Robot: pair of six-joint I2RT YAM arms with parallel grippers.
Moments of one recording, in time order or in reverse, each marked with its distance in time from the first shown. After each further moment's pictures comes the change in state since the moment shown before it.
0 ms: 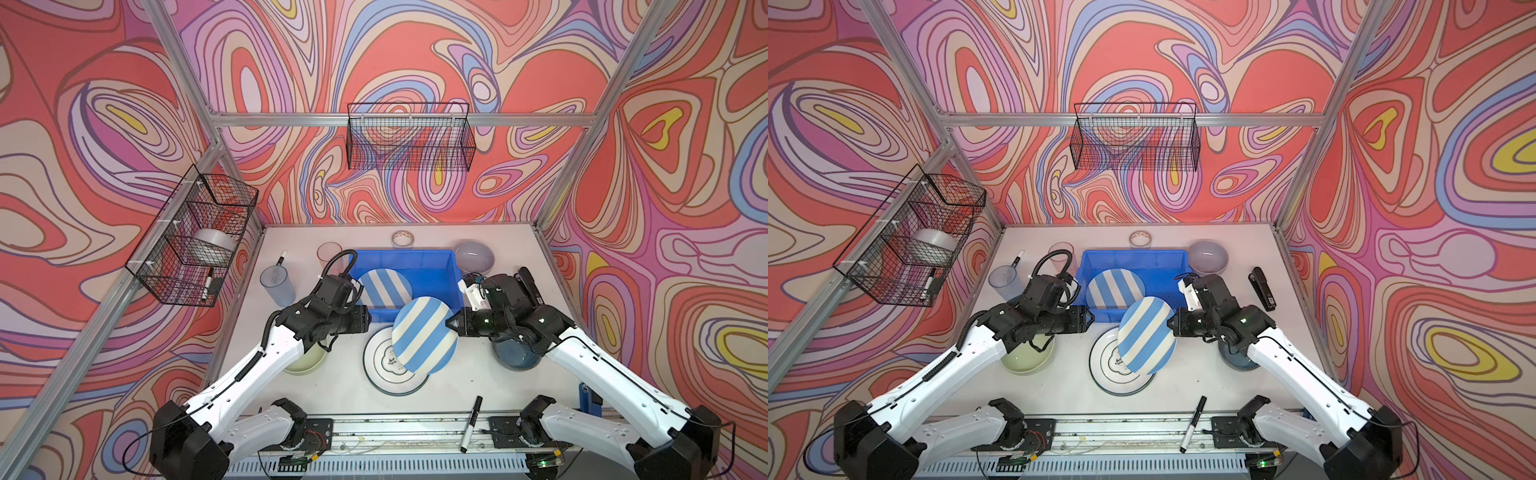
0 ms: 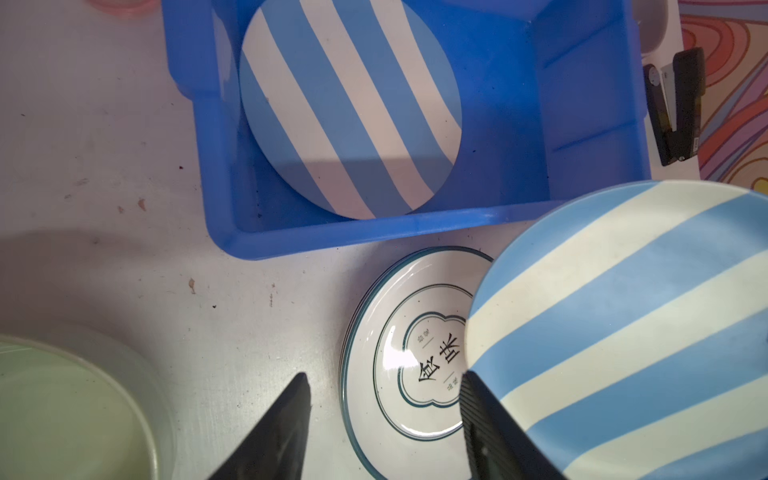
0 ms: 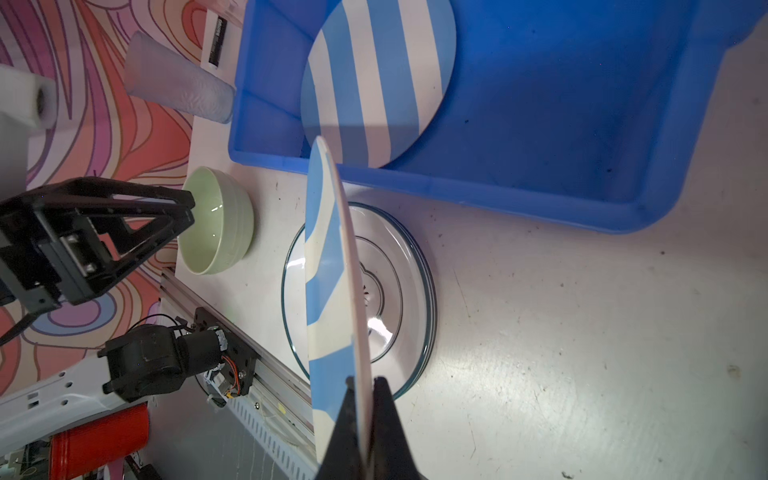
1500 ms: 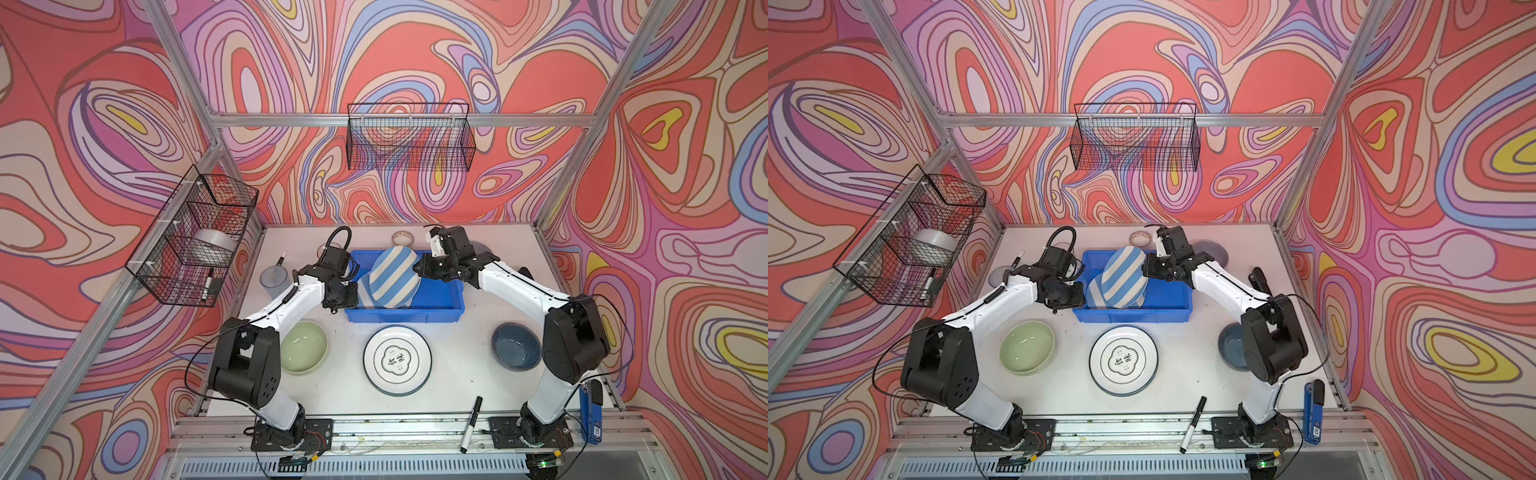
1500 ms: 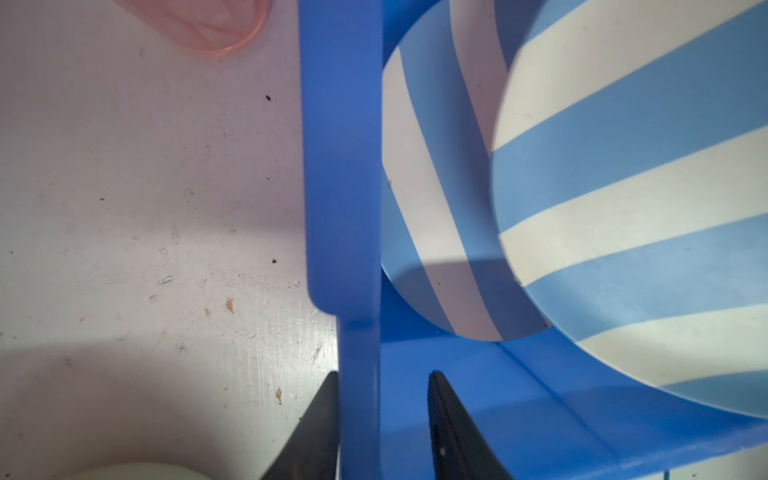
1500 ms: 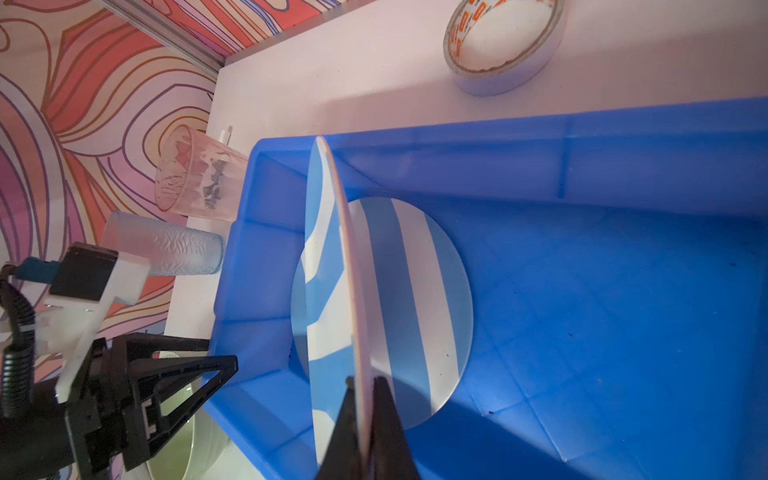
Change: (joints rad) left arm 0.217 0.479 0.214 0.012 0.018 0.156; right arm -0.090 0.739 0.436 0.384 -0.003 -0.029
